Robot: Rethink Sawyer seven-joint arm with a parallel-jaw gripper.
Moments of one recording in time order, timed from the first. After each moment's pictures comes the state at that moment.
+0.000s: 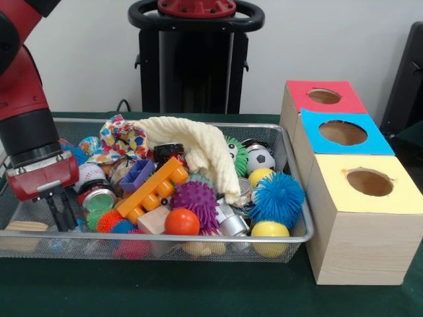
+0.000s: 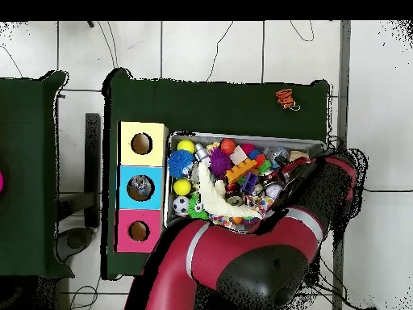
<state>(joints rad) -0.26 0.08 -0.65 0.87 -1.48 -0.96 3.02</state>
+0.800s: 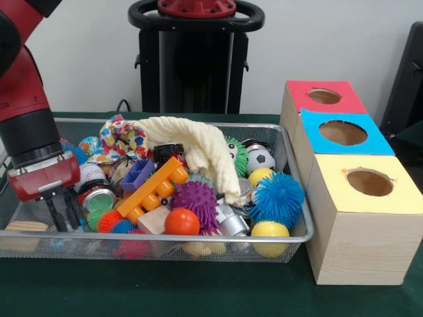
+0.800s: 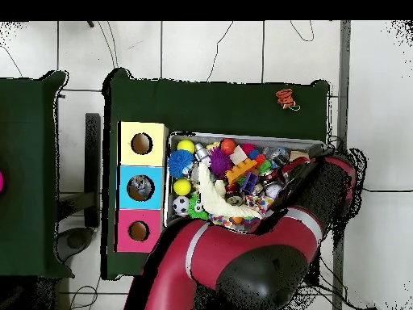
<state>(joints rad) -0.26 0.08 -0.65 0.87 -1.48 -0.96 3.02</state>
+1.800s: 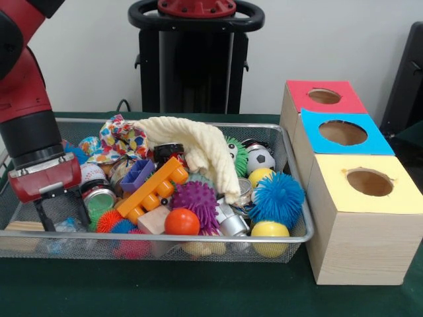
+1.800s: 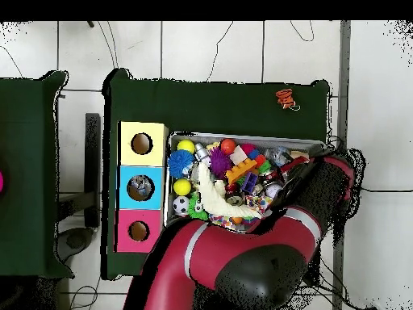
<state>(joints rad) -0.26 0.09 -0.65 0.88 -1.47 -0.94 3.02</state>
